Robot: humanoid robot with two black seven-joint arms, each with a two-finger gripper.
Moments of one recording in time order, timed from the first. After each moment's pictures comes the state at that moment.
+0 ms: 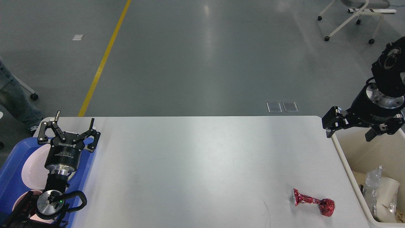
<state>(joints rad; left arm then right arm) -0.21 0.16 -1.48 -0.83 0.10 -0.60 -0.20 2.17 -0.47 -1.29 1.42 -0.17 0.76 -0.27</state>
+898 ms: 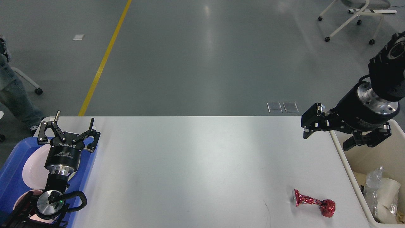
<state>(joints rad) -0.21 0.16 -1.48 -0.83 0.10 -0.60 -0.20 2.39 -0.42 -1.39 1.68 0.23 0.58 -0.27</state>
